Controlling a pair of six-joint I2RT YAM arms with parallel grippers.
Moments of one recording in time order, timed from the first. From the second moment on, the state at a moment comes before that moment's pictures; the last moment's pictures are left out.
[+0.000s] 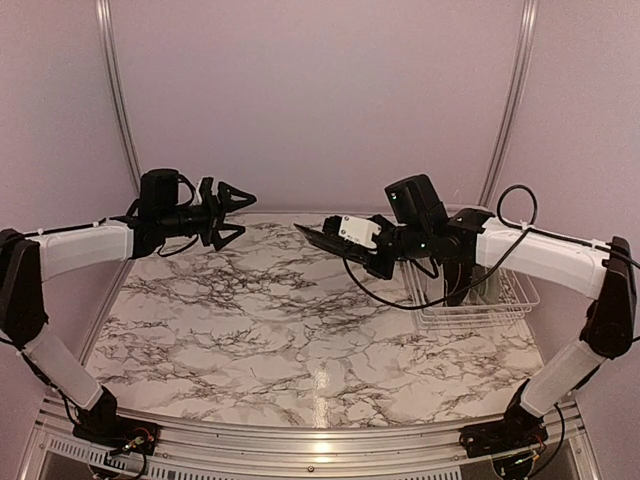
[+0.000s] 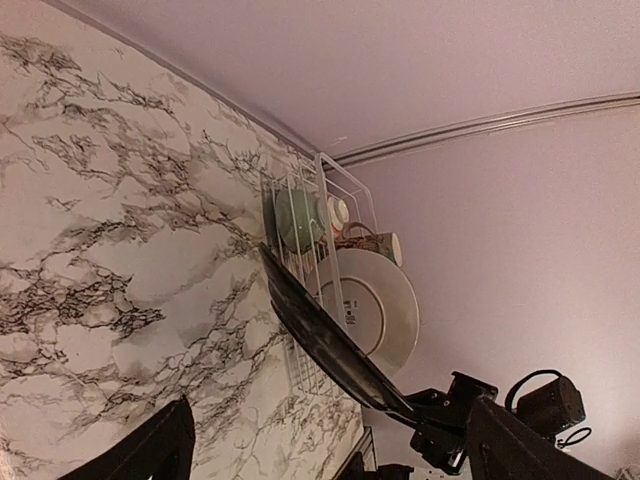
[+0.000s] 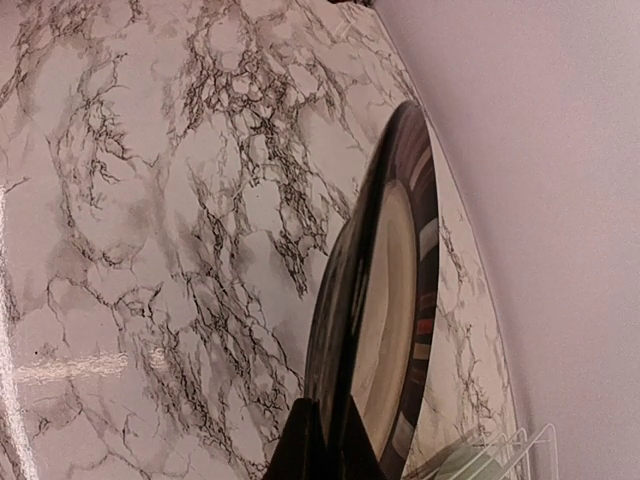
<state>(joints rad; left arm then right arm) -0.35 1.55 1.07 0.18 0.62 -1.04 0.76 1.54 1.29 -0.37 -0.10 -0.69</state>
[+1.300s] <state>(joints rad) -0.54 1.79 1.13 0.01 0.63 -1.24 0.99 1.63 1.12 -0.11 0.19 -1.01</state>
